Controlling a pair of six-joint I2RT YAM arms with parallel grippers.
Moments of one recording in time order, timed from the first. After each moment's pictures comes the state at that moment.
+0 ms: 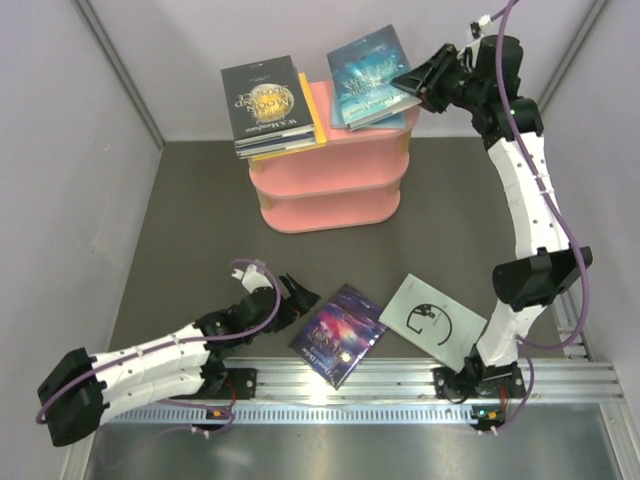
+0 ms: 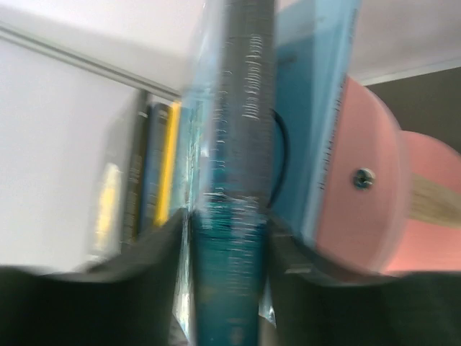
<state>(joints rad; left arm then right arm) -0.96 0.82 0.26 -0.05 -0.30 -1.31 0.20 1.82 2.20 -0.61 -0.42 0.83</state>
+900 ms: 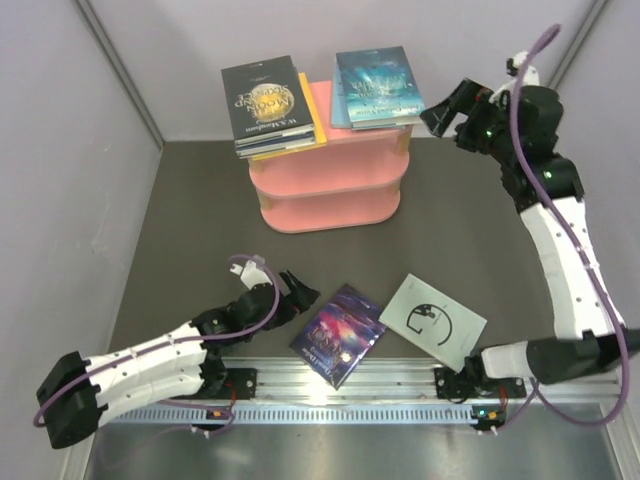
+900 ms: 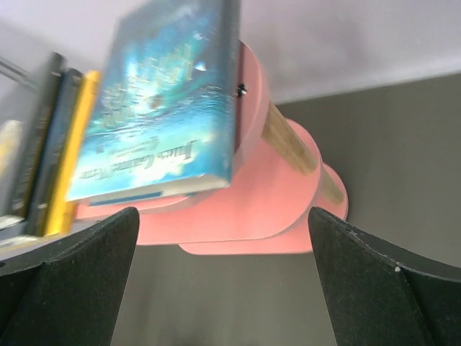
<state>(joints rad) -0.96 0.79 0.30 -0.12 -0.32 -1.26 0.19 1.42 1.74 -0.57 -0.15 0.52</state>
